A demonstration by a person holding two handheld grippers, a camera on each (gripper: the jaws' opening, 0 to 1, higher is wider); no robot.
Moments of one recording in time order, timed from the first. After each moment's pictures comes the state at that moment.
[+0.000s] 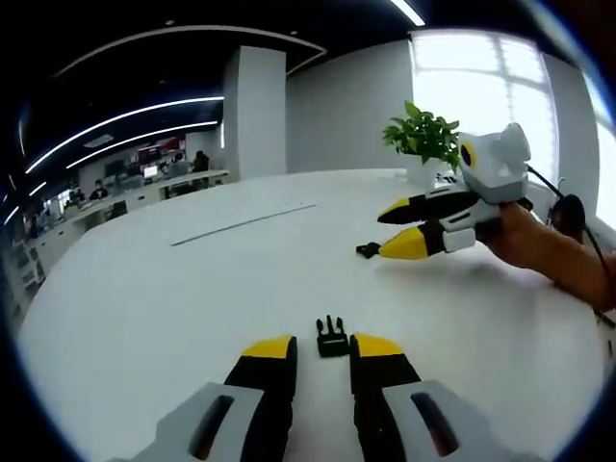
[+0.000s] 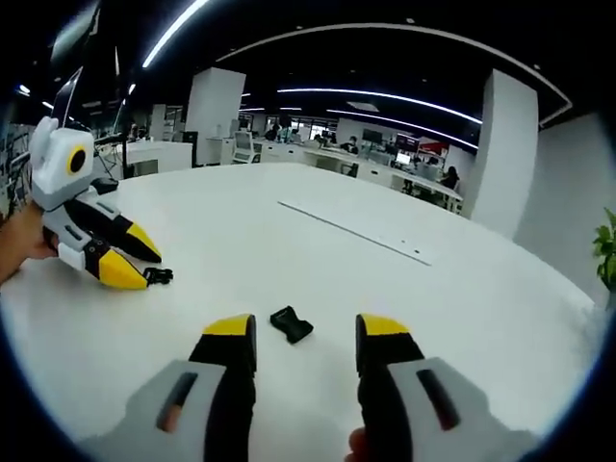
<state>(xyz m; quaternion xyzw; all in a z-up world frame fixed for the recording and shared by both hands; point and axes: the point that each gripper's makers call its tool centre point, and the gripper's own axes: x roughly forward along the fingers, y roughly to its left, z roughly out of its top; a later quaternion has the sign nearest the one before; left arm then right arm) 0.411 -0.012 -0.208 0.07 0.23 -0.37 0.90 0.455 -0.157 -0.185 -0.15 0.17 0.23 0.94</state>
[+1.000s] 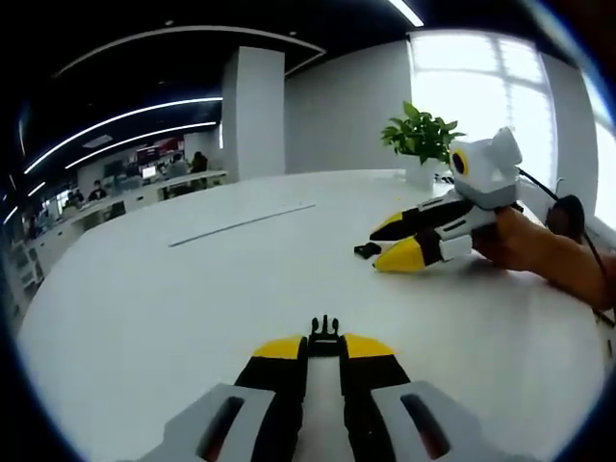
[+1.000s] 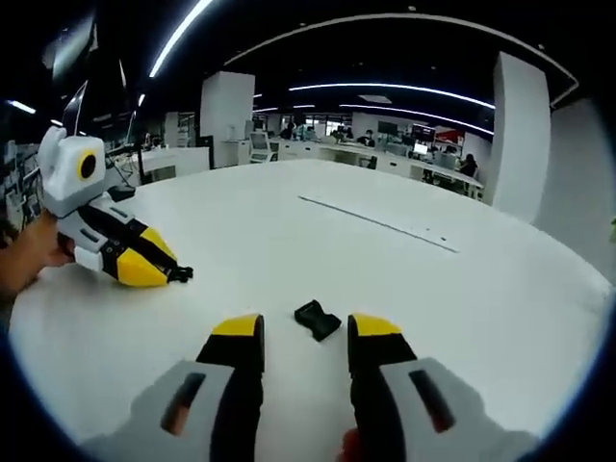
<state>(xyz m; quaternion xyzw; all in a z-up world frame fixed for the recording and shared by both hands) 0.411 -0.015 -0.209 0.07 0.23 -0.38 0.90 0.451 -0.139 -0.199 -0.10 0.19 0.29 0.93</state>
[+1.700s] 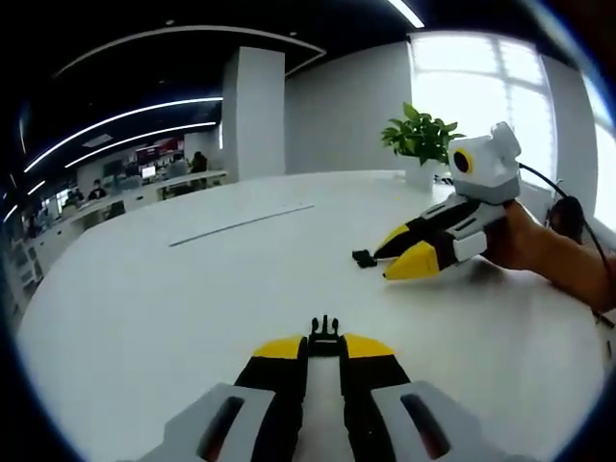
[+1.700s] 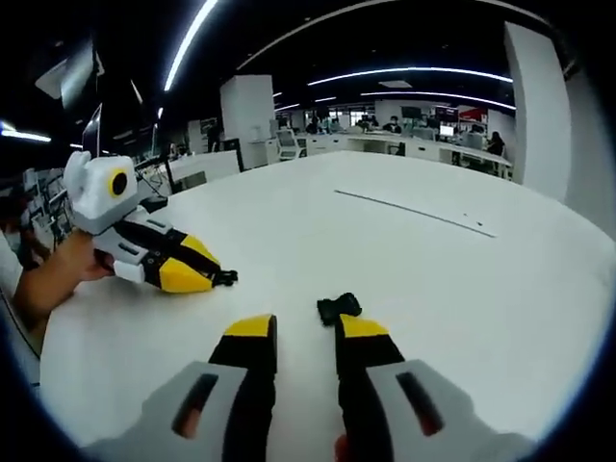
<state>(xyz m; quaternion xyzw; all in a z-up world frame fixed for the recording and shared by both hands) 0.411 -0.014 -0.209 0.06 0.23 -0.38 0.89 0.427 -0.116 -0.200 -0.07 0.22 0.36 0.90</state>
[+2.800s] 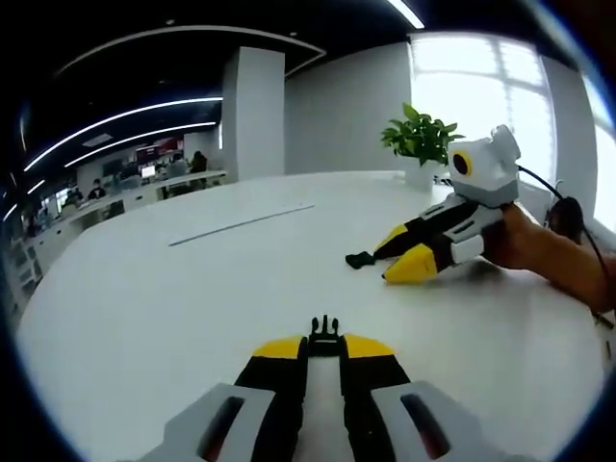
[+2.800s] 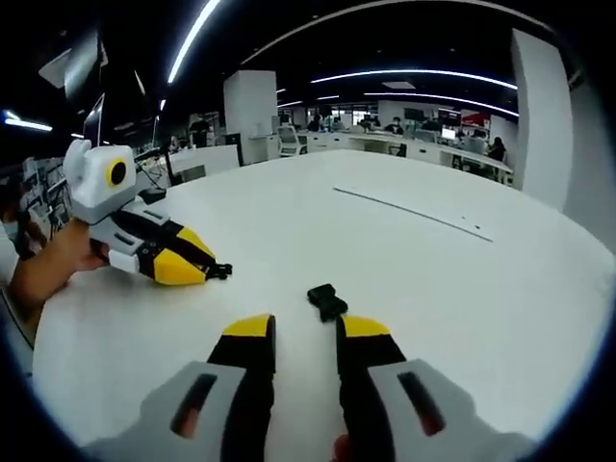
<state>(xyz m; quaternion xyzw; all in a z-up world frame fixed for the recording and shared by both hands) 0.410 -0.015 -0.209 0.06 0.23 -0.38 0.89 0.431 -0.124 -0.200 -0.09 0.22 0.34 0.91</state>
